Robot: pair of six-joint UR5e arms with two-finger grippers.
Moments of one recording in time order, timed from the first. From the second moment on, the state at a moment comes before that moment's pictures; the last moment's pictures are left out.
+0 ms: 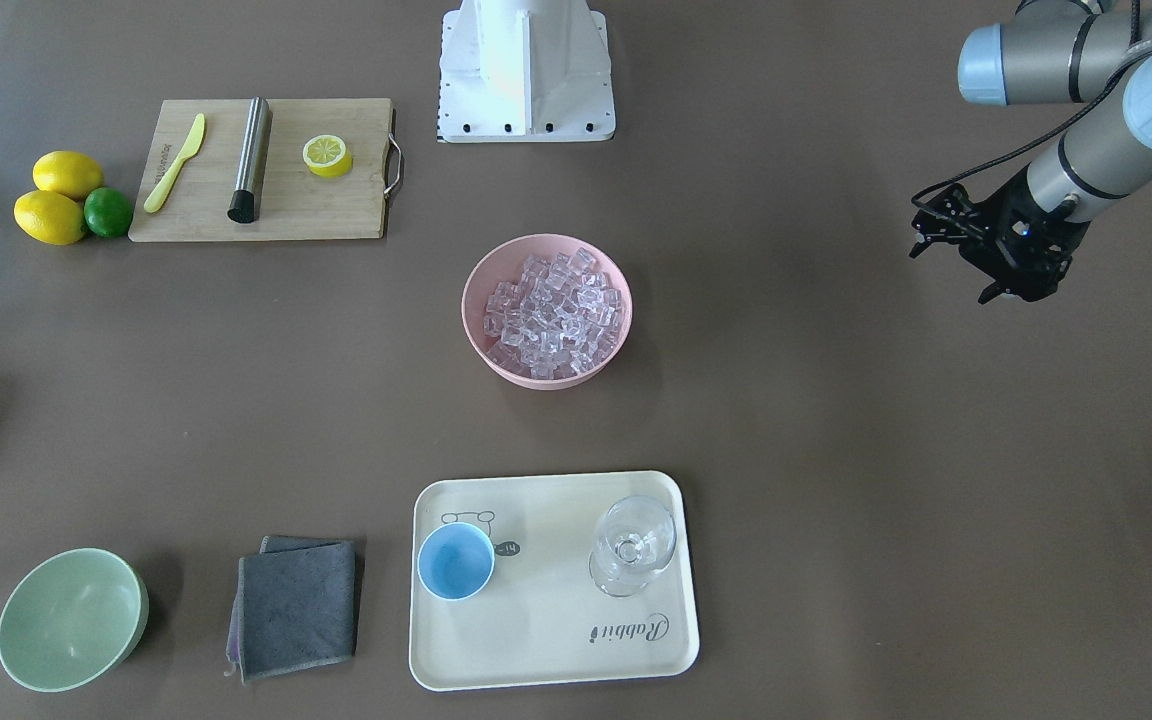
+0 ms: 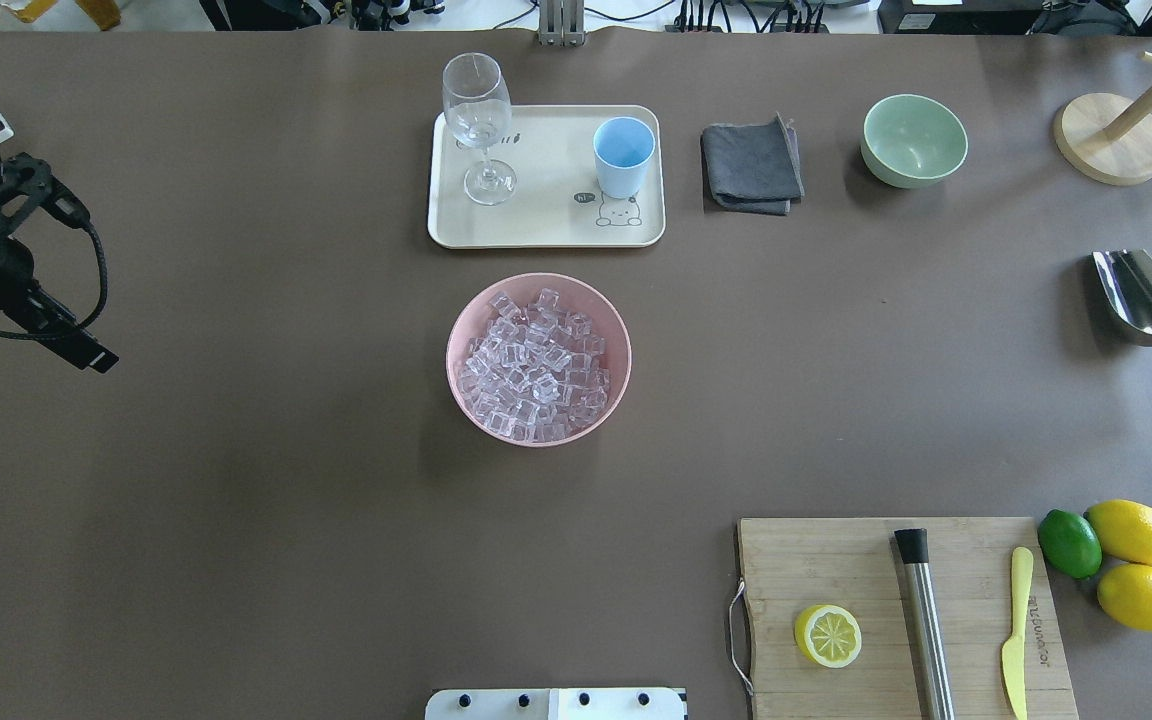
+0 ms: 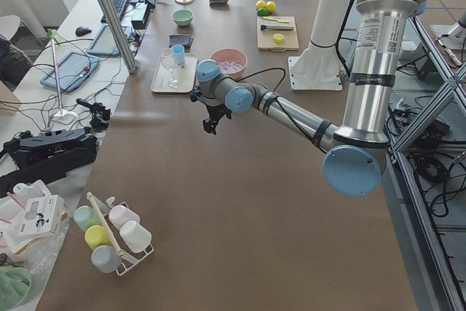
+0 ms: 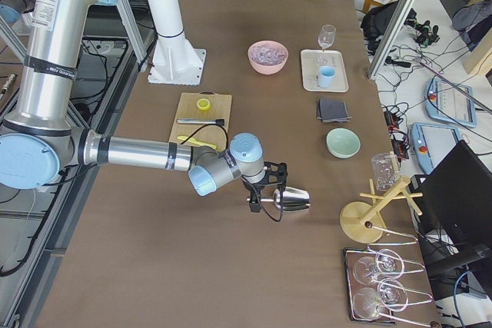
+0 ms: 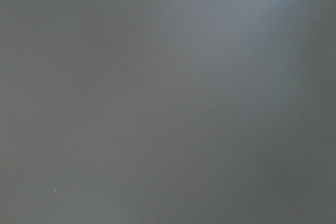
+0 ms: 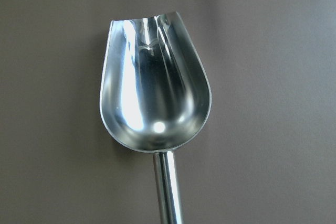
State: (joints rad) left arm -1.00 -1.67 -1.89 -1.65 -2.32 -0.06; right arm 1.24 -1.81 1.65 -0.90 2.21 0.65
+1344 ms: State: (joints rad) left arm -0.81 -1.84 -1.74 -1.90 -2.31 0.17; right arm 1.14 -1.80 1.57 -0.82 2.21 0.67
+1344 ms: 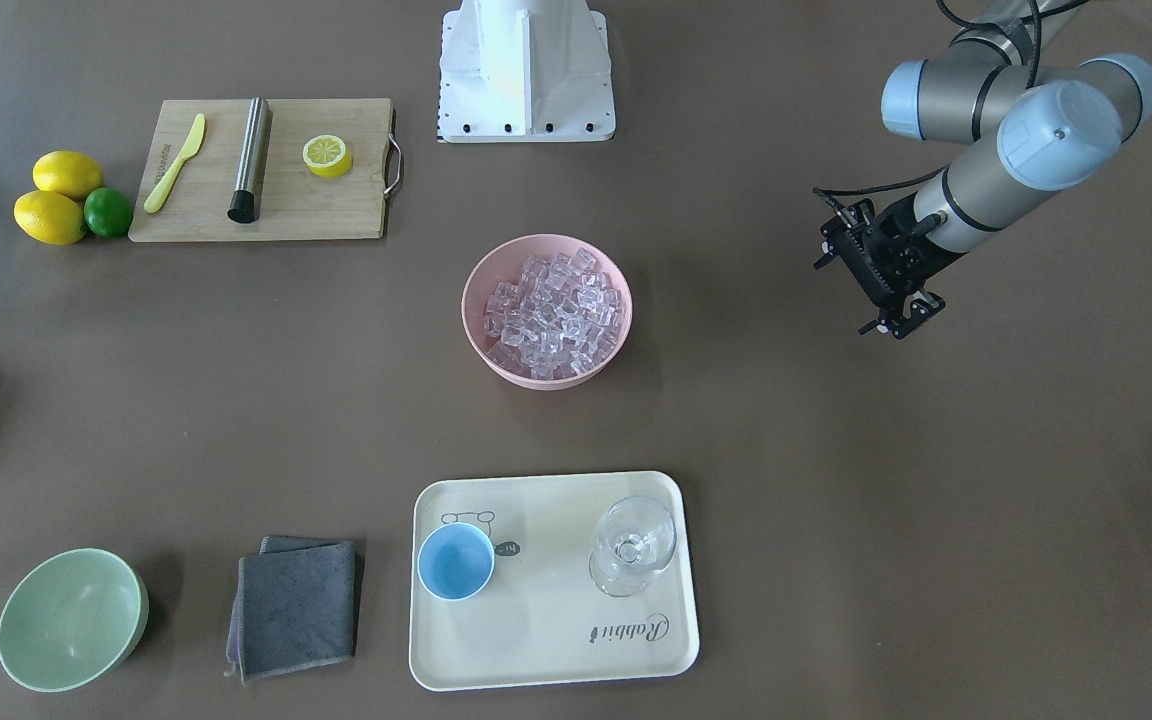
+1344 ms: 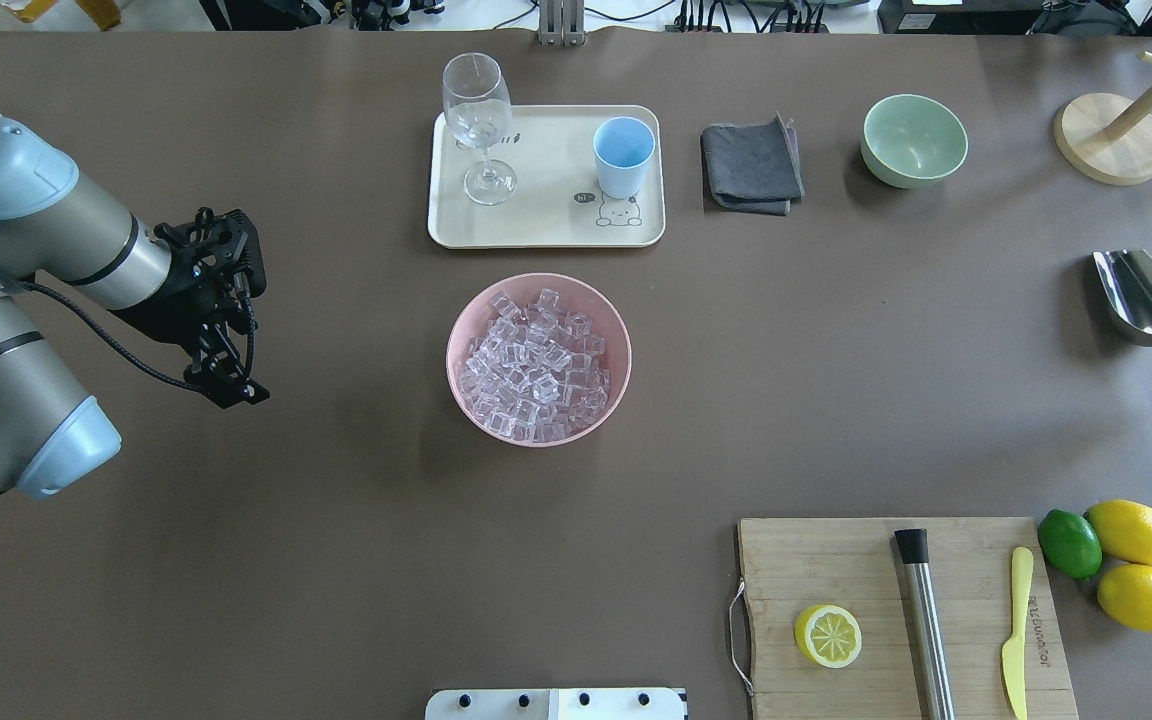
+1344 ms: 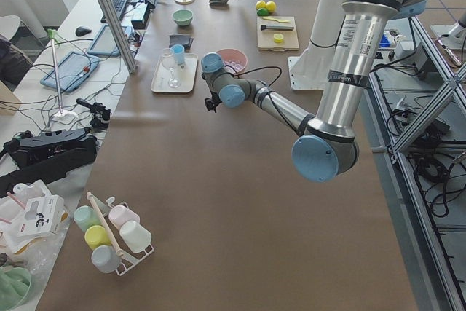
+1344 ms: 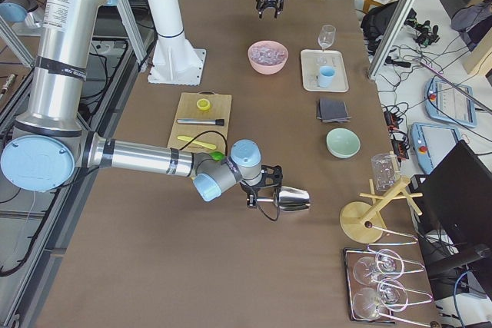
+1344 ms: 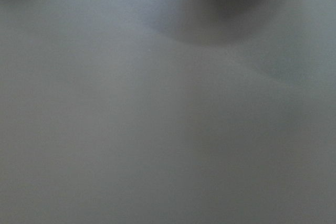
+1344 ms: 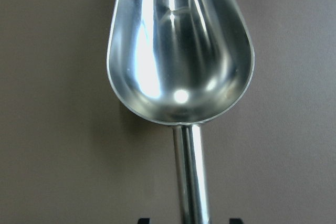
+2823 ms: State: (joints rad) left arm -0.68 -1.97 -1.63 -2.23 -2.25 0.15; right arm 1.12 -1.80 1.57 -0.82 2.21 0.66
